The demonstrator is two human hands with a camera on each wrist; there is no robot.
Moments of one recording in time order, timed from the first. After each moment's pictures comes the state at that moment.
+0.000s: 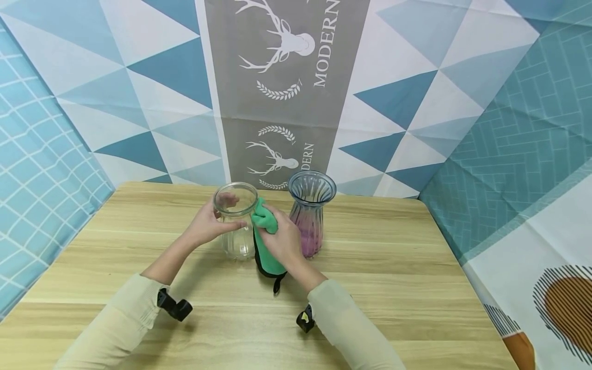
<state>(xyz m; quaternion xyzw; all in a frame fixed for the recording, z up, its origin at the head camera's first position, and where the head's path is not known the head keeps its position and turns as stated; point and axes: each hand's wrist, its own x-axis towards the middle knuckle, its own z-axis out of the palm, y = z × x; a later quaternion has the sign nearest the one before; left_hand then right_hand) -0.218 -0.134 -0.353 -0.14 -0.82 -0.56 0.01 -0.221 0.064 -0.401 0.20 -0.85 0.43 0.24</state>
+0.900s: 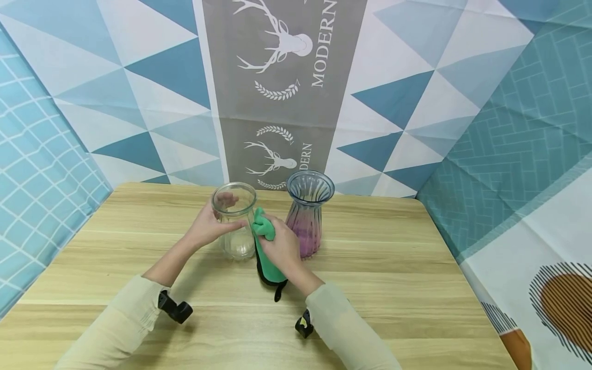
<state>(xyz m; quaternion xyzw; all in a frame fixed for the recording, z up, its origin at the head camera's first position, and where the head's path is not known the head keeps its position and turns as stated) -0.224 -0.131 -0.365 -0.15 -0.80 -0.58 0.03 -0.213 0.065 -0.414 0.16 -0.89 0.40 0.17</state>
